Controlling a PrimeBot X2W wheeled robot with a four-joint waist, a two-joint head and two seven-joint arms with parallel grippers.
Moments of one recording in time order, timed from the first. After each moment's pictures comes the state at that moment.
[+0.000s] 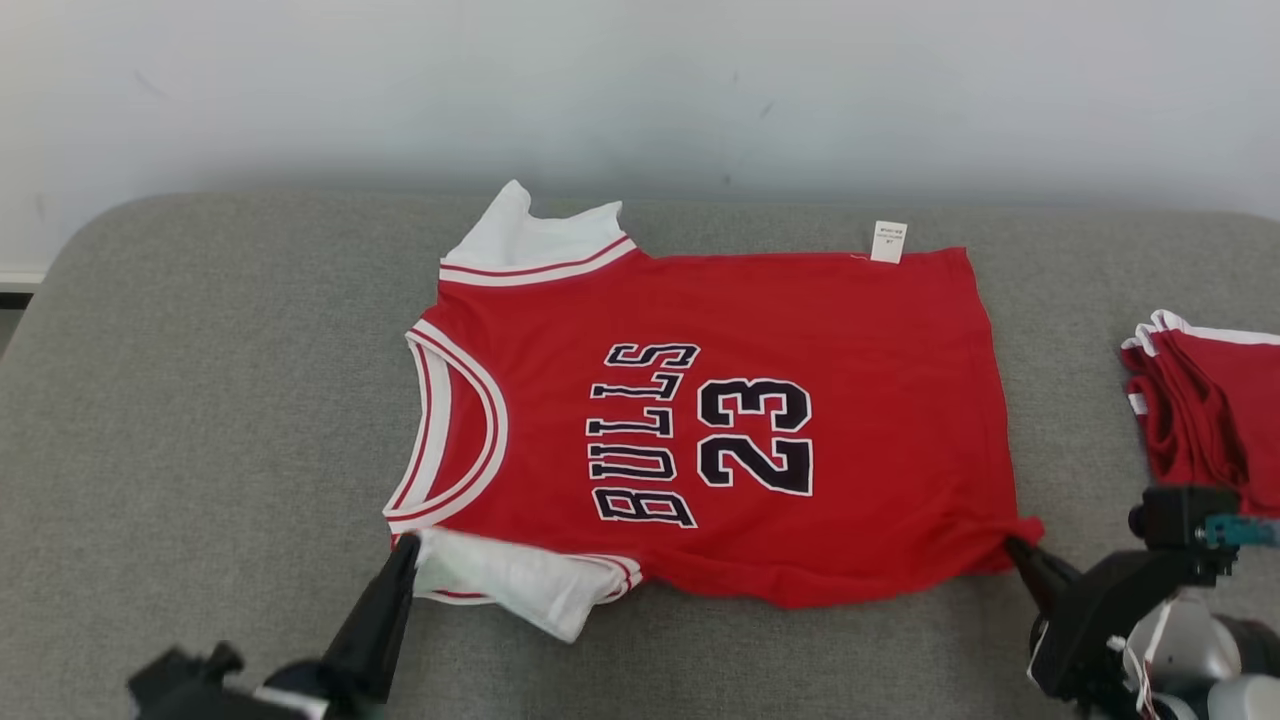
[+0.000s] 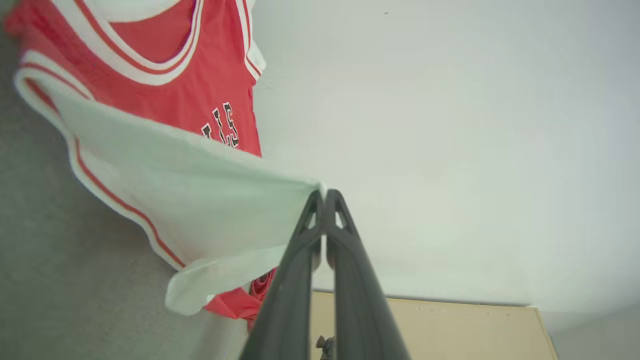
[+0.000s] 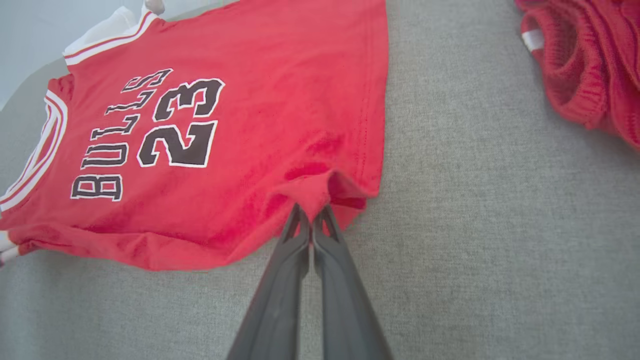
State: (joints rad) left arm 0.09 0.17 -0.11 -0.17 -1.88 -0.08 0.23; right arm -0.06 -0.16 -0.12 0.02 0.42 0.13 0.63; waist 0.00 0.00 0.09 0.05
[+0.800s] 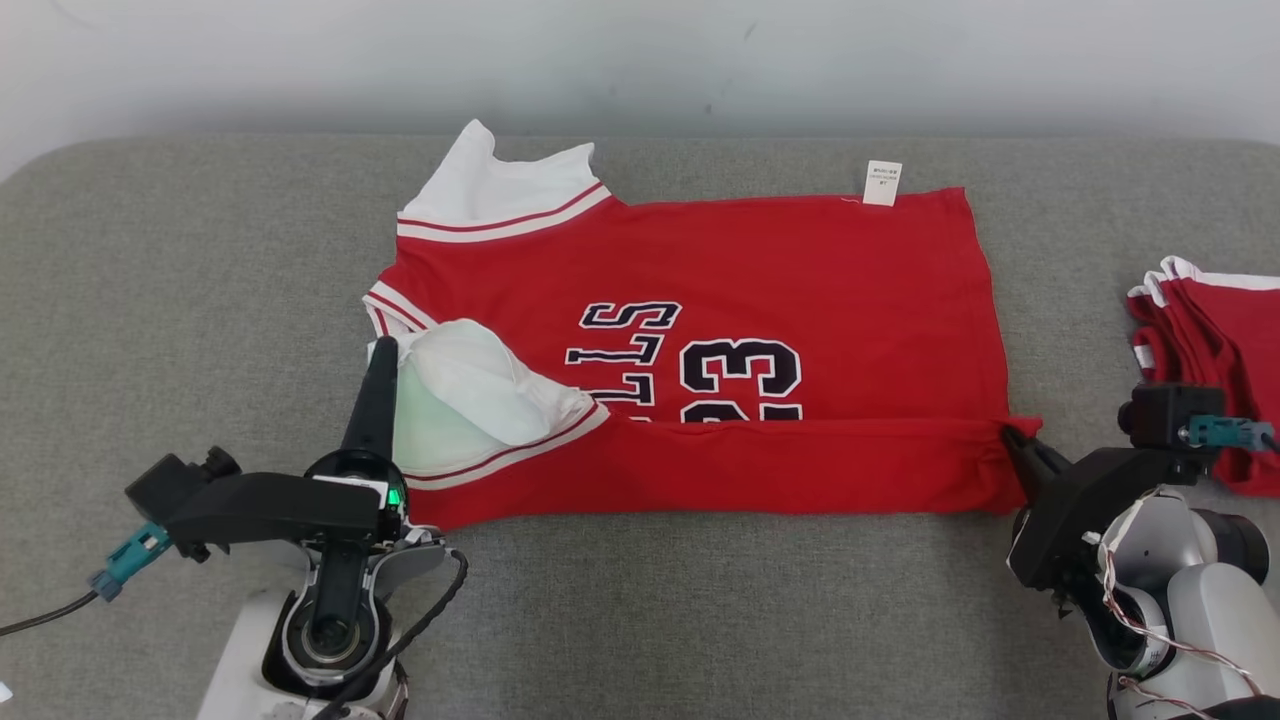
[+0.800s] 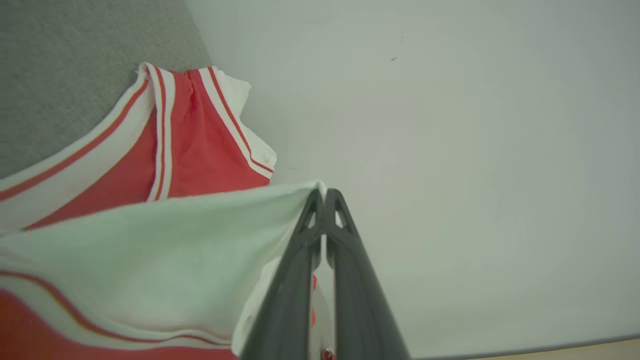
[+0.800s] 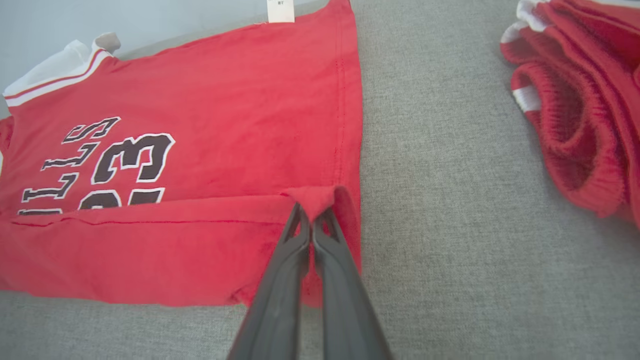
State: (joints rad) left arm -0.42 0.10 -0.19 0.26 -1.52 -0.08 -0.07; right arm -0.33 -0.17 -0.09 0.27 0.36 0.13 0.47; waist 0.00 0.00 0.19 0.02
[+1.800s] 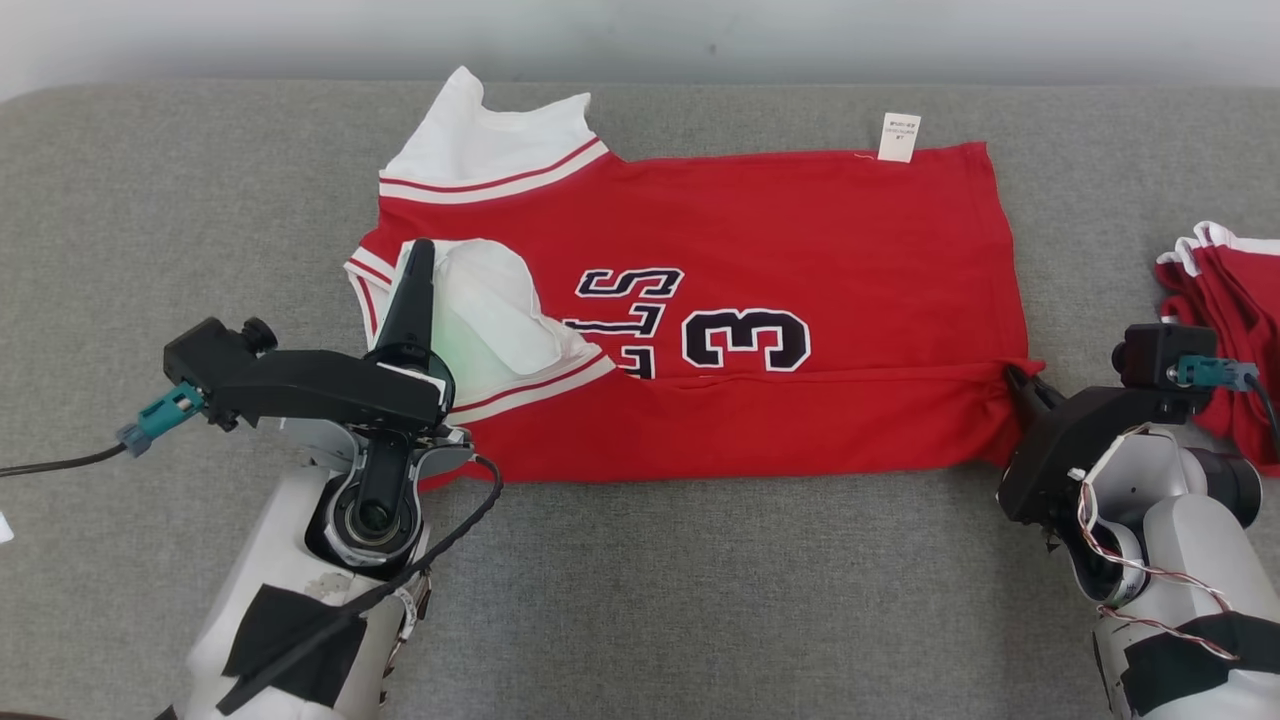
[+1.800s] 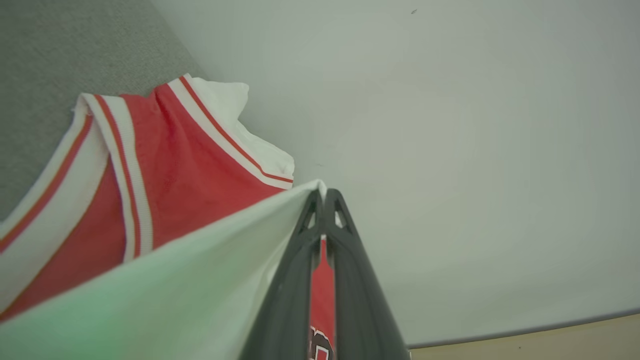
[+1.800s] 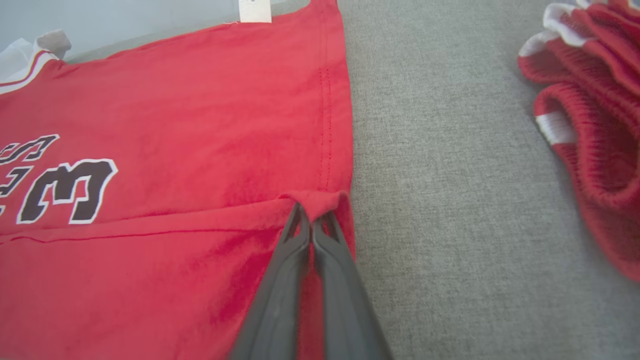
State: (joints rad) left arm -0.69 0.09 -0.28 0.54 -1.37 -0.12 -0.10; right arm -0.49 -0.17 -0.09 0.47 0.28 0.13 0.37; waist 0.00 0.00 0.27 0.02
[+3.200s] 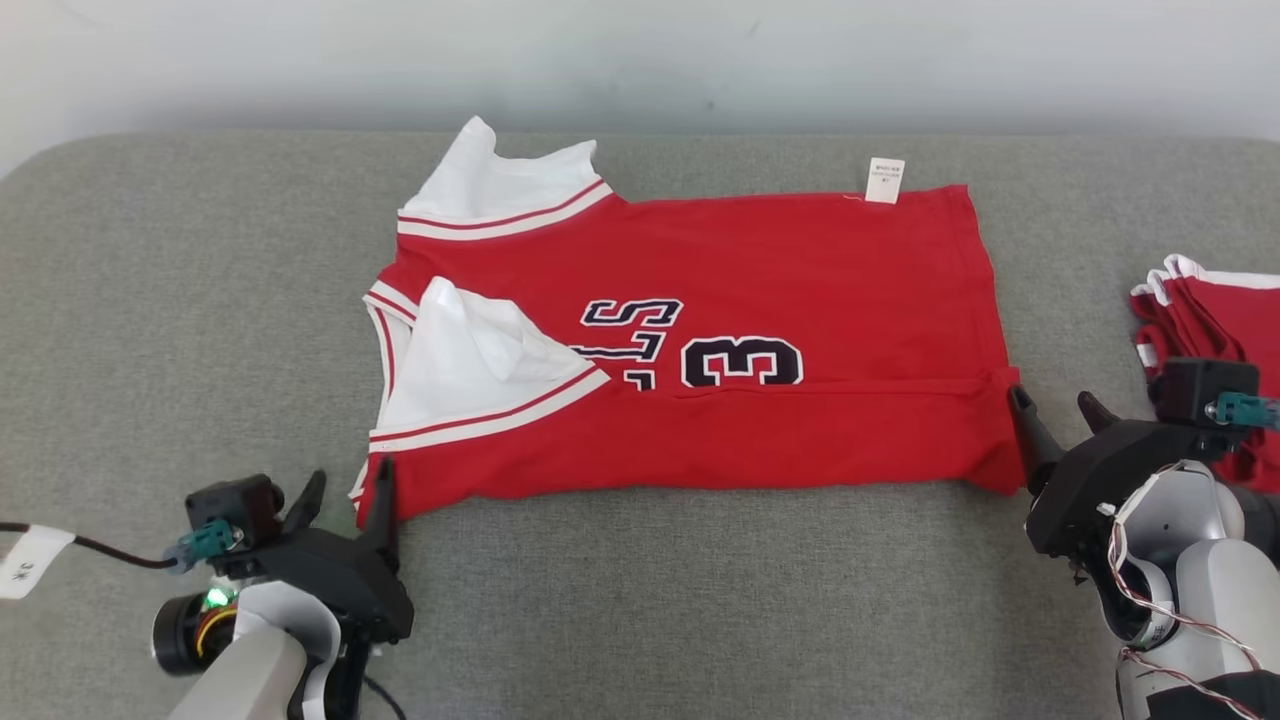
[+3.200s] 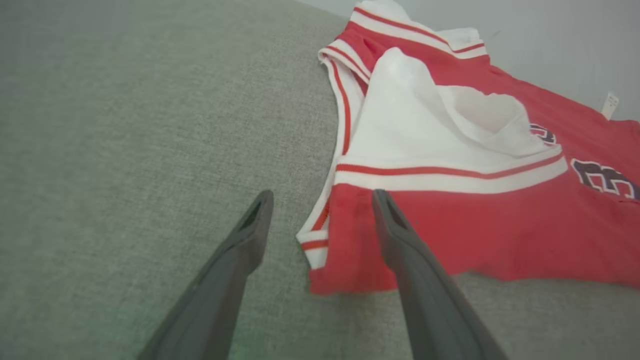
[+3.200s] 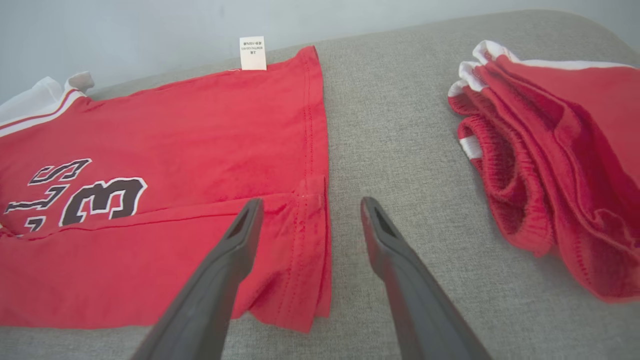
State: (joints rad) left arm -0.52 0.32 -0.55 0.65 -0.92 0.09 -0.18; right arm -0.38 -0.13 -0.17 0.30 0.23 0.13 0.41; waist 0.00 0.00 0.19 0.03
